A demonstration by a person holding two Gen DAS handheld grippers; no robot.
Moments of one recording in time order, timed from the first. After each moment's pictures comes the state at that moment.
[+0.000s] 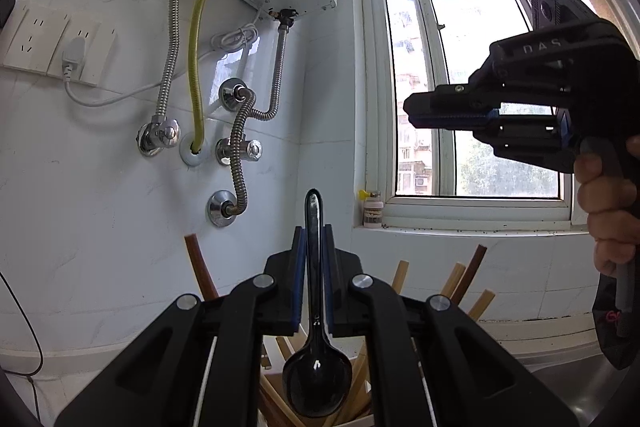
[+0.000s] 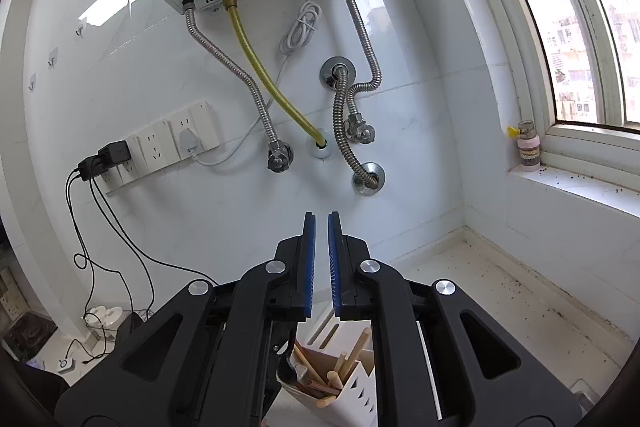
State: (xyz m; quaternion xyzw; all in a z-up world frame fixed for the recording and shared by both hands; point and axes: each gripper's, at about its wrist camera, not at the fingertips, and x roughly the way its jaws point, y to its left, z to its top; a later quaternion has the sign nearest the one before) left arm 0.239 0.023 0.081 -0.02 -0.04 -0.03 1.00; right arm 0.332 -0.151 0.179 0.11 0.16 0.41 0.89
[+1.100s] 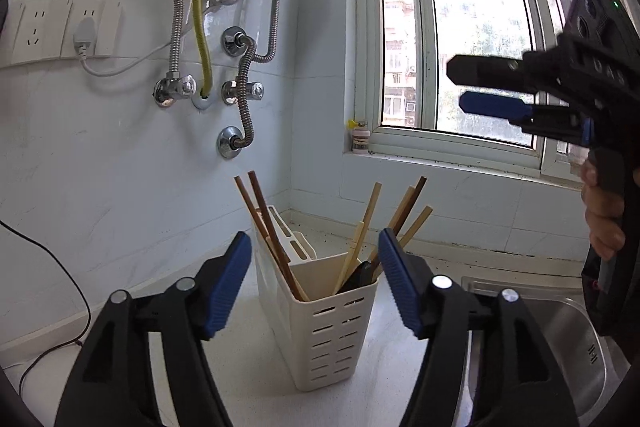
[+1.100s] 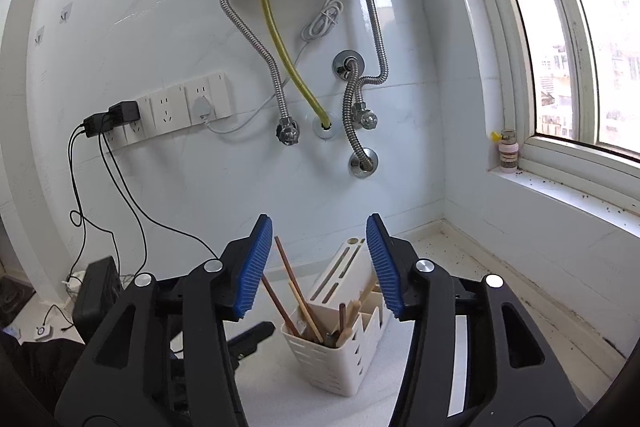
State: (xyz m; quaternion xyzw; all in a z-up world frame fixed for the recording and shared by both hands) left arm 0.166 0.043 0.100 0.00 0.12 -0.06 0.99; right arm 0.256 -0.151 0.180 0.05 0.15 0.37 0.92
